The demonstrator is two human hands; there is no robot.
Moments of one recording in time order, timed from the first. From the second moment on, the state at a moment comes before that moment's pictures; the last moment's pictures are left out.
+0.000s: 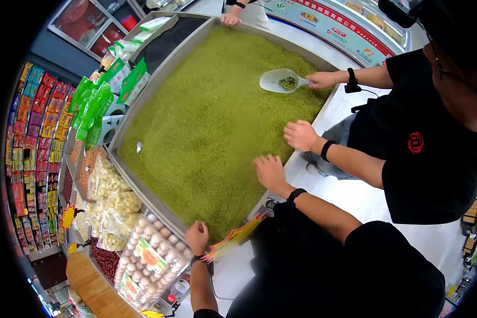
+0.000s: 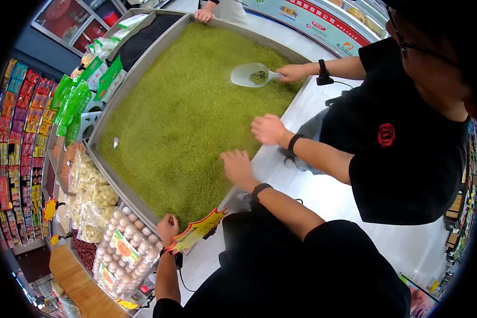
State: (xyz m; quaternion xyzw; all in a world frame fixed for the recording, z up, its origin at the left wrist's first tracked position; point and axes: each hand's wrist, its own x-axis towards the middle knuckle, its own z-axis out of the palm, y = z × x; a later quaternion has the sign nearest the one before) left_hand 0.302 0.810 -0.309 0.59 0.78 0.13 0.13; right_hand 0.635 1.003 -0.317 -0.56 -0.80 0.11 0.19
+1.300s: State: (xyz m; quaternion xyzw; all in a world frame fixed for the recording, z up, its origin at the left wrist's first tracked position) left_hand 0.317 0.789 -0.307 0.59 0.80 0.09 0.09; right_hand 0.506 1.147 -0.336 -0.41 -0.86 0.30 0.08
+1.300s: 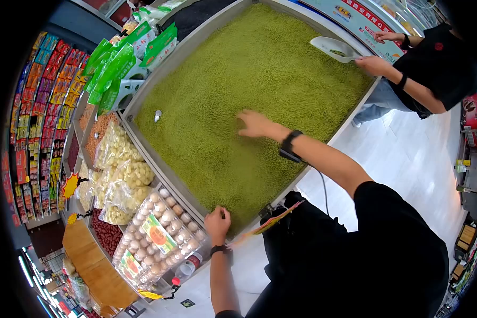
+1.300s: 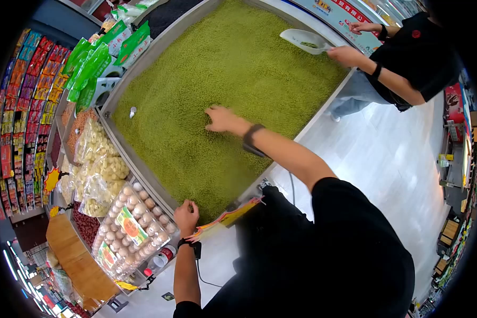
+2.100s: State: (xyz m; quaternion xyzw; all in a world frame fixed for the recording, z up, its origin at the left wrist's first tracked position) left_hand 0.323 0.737 -0.351 0.51 0.75 0.39 0.16; right_hand 0.690 1.051 -0.314 -0.57 -0.80 0.13 0.11
